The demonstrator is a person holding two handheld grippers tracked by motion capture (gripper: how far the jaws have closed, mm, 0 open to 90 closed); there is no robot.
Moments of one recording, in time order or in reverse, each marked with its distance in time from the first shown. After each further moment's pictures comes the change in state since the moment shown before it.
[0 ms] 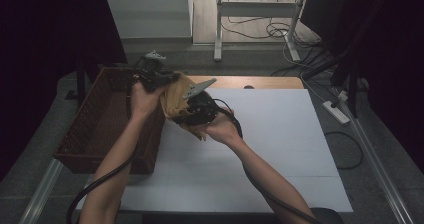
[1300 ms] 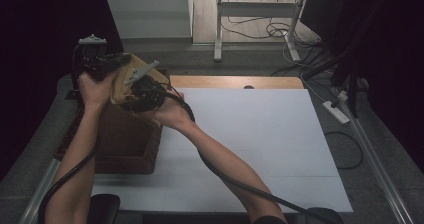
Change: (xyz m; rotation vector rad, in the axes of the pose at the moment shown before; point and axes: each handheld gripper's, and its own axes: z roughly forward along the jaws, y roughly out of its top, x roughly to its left) left arm 0.079 -0.016 -0.110 -0.146 0.161 -0.115; right arm 0.034 0.105 0.078 -0.071 0.040 -0.119
